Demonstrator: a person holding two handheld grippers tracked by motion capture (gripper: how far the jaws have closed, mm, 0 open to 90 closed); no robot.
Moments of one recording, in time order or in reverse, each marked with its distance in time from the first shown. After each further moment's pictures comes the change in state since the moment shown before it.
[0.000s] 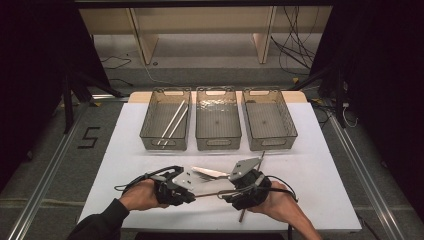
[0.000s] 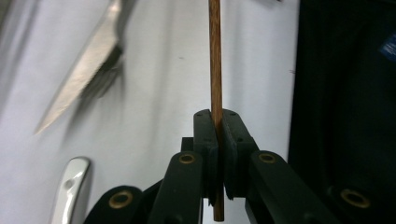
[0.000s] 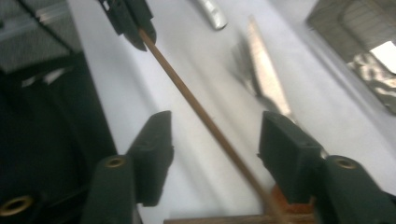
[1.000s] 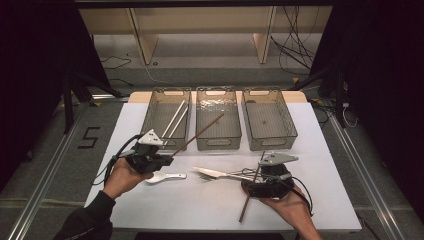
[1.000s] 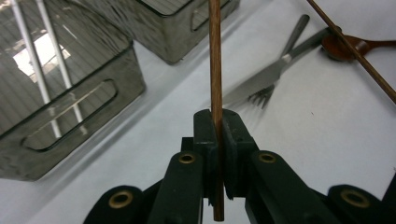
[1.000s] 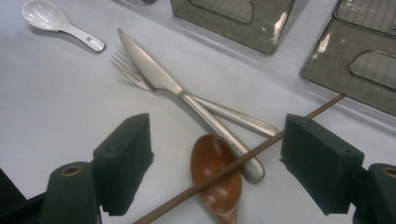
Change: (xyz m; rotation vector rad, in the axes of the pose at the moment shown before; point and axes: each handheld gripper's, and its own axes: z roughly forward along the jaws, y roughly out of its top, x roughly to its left) left arm 0.059 -0.027 -0.058 -0.190 0.282 -0.457; right arm -0.030 -0.043 -0.013 -0.108 -0.267 0.375
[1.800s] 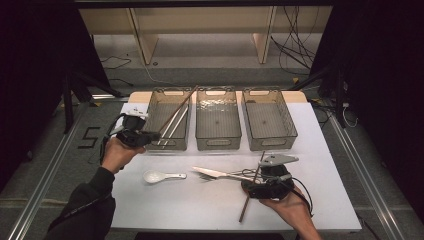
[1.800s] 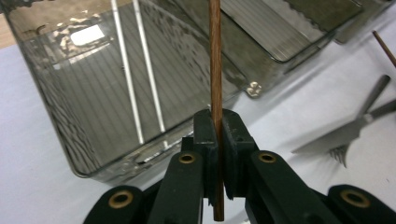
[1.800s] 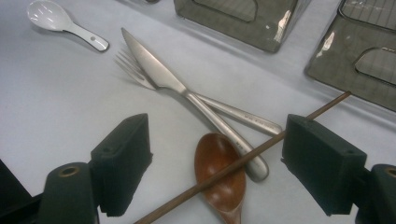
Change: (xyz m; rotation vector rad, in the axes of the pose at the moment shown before) left arm 0.072 0.021 0.006 -0.041 0.116 -0.200; right arm 0.001 -0.001 0.000 -0.001 0.014 0.005
